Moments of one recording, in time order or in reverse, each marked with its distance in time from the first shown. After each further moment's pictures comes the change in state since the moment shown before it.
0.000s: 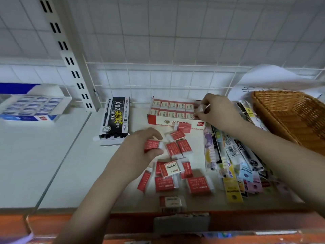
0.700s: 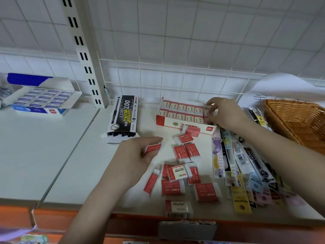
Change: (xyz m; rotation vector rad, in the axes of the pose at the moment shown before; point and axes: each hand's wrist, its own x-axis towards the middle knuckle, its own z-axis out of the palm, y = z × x) left_hand -0.017 -0.006 -0.005 -0.145 0.118 -0.124; right_hand 0.025 0.002 0.004 -0.031 -0.159 0.087
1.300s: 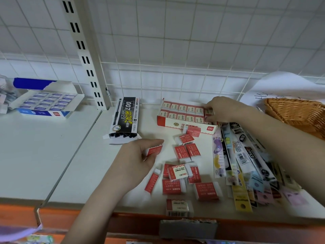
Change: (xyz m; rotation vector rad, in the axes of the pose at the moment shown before) left_hand -0.008 0.008 -0.002 -0.042 -0.014 -0.011; right_hand 0.021 -0.002 -0.011 -0.448 -0.297 -0.195
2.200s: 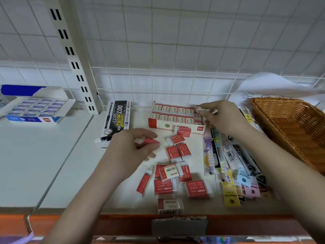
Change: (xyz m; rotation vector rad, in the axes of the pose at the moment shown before) left_hand 0.015 0.015 -0.005 -0.113 0.016 -0.057; right_hand -0.057 -0.012 0.008 0.601 0.394 0.195
